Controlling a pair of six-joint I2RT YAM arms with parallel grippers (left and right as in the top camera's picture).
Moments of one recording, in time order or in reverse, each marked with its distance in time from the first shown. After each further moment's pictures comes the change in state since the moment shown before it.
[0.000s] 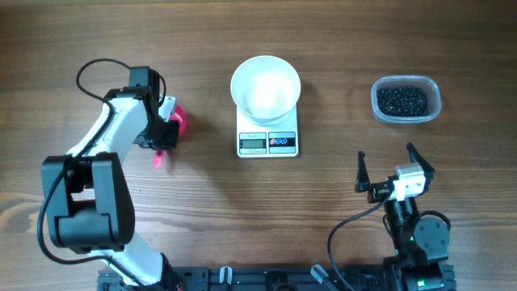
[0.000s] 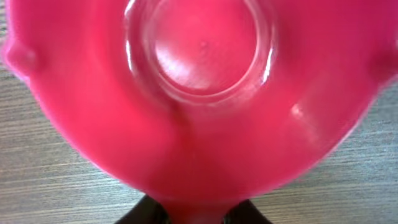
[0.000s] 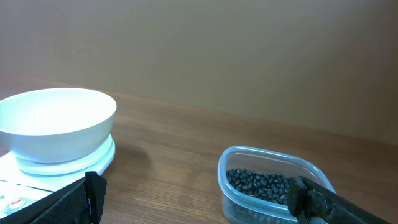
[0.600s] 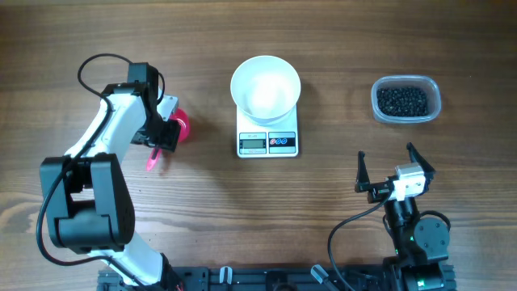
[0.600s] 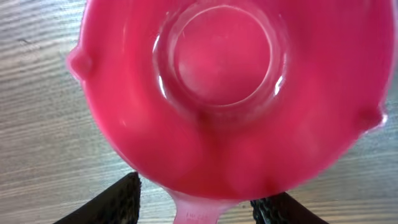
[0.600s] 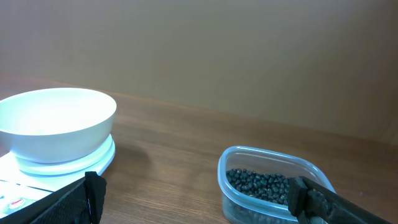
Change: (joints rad) left arm 0.000 0.000 0.046 -0.071 -0.015 0.100; right arm 0.000 0.000 0.000 0.000 0.000 0.000
